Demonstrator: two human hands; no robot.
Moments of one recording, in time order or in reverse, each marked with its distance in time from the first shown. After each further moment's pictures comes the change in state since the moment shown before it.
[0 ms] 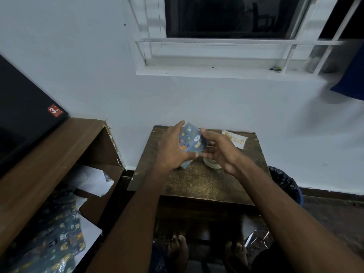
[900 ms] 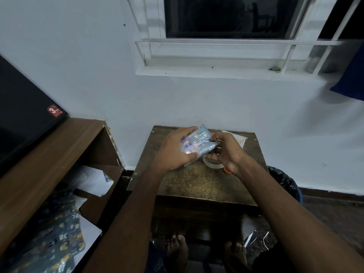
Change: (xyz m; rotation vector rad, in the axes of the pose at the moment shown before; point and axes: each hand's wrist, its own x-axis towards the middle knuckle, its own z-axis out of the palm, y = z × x) left_hand -0.009 0.014 -0.013 -0.015 -0.116 0.142; right_hand 0.006 0.003 -0.015 0.110 0.122 0.064
